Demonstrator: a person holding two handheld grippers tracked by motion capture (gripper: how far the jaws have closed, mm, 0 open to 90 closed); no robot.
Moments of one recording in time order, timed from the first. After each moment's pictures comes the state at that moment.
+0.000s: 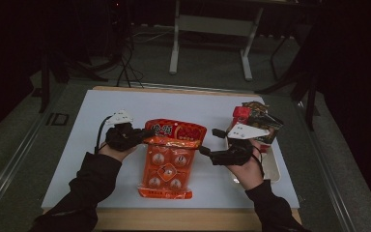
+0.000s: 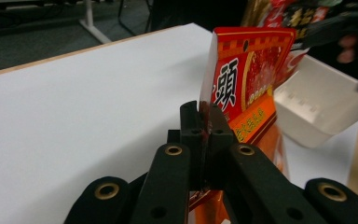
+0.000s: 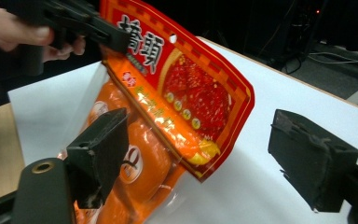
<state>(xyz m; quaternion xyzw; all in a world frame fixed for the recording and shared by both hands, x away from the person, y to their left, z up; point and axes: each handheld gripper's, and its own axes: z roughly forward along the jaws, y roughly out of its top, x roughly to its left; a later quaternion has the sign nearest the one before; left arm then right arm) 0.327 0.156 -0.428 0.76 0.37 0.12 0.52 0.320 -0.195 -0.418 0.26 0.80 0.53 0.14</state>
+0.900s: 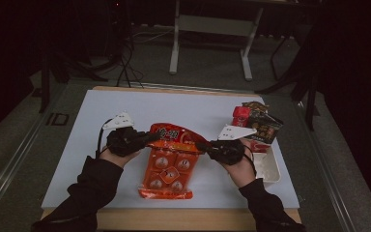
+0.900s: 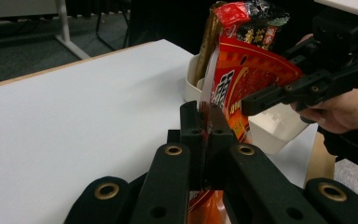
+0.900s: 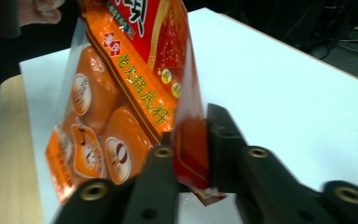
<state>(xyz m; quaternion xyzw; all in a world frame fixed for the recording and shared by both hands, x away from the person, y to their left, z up) 0.306 0.146 -0.410 0.76 0.34 0.10 0.55 0.331 -0.182 -0.436 0.23 0.83 0.50 0.11</state>
